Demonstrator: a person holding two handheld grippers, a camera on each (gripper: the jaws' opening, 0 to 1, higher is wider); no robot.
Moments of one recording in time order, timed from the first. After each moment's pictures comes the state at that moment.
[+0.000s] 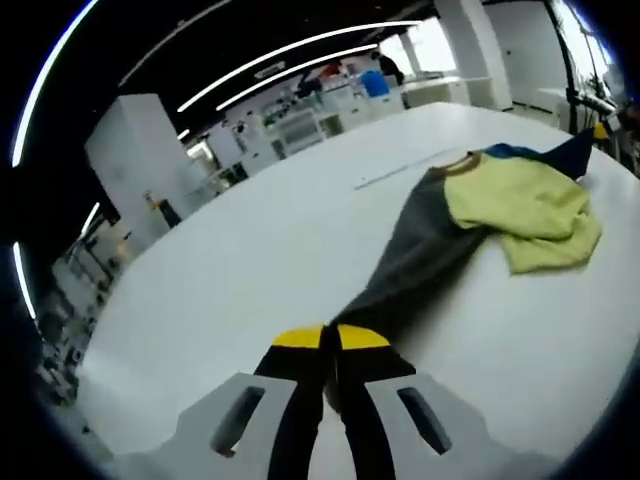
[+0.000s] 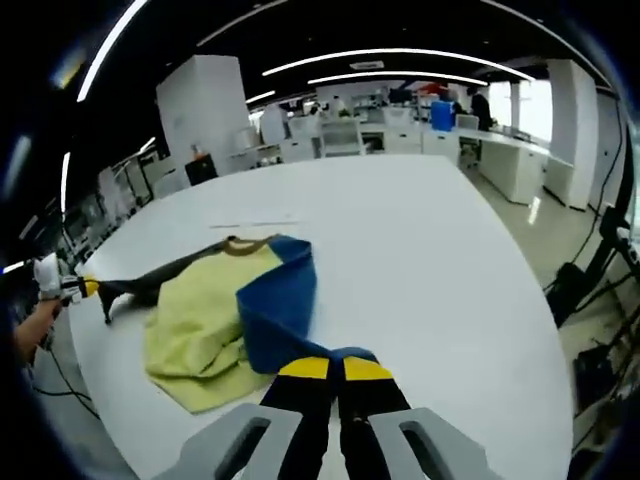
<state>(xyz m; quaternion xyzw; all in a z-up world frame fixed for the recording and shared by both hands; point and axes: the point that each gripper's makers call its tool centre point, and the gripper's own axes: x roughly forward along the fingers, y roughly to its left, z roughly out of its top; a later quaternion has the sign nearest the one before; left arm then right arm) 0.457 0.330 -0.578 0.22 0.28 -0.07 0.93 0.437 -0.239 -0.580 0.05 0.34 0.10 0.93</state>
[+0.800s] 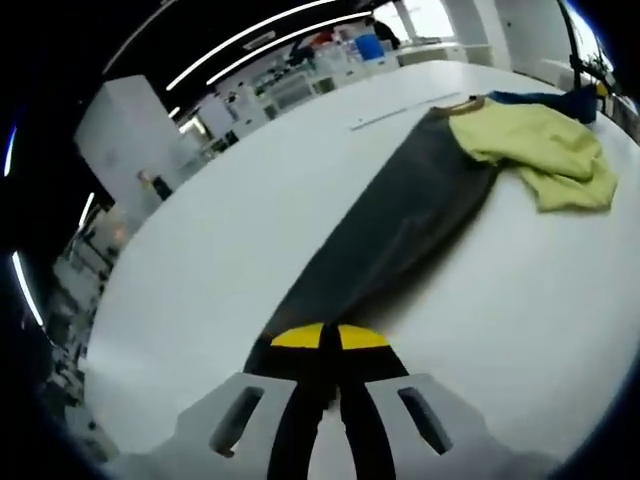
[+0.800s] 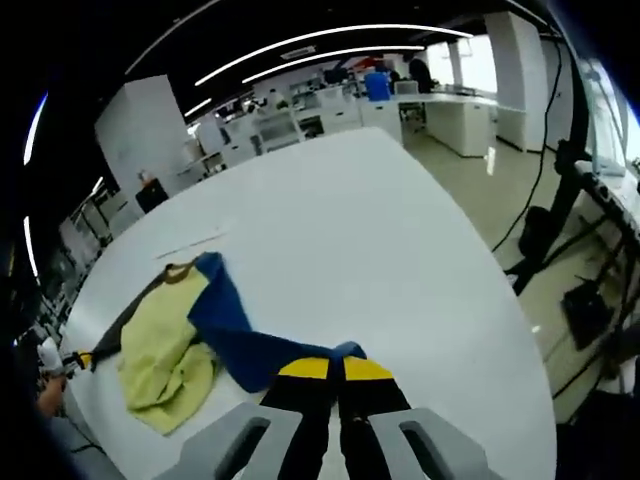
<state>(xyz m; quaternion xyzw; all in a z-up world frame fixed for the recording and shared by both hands) 0.449 0.349 -0.637 0.24 0.35 -0.07 0.90 0.443 -0.319 -0.592 0.13 0.39 0.00 0.91</state>
